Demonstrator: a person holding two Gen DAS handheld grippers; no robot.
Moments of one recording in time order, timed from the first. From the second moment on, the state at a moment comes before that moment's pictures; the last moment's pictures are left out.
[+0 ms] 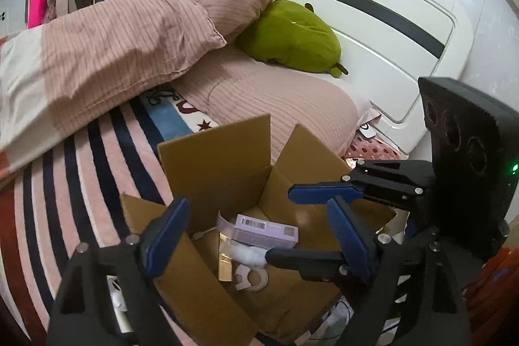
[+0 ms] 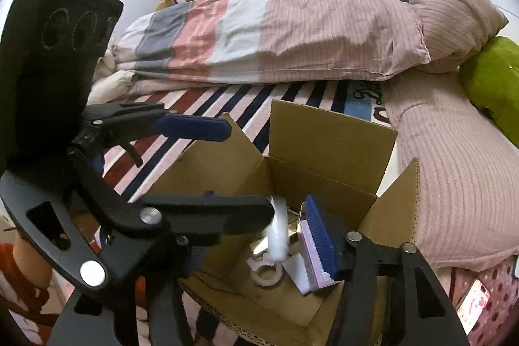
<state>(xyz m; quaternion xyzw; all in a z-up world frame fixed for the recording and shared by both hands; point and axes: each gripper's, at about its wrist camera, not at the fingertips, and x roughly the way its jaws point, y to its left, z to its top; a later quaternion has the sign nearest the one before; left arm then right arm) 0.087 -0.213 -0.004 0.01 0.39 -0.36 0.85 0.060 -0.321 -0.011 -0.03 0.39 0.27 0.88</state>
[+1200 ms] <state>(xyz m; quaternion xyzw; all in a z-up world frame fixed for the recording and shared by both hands) 0.011 0.062 -0.037 -0.07 0.36 -0.15 0.92 0.051 -0.102 -0.038 -0.10 0.44 0.38 0.81</state>
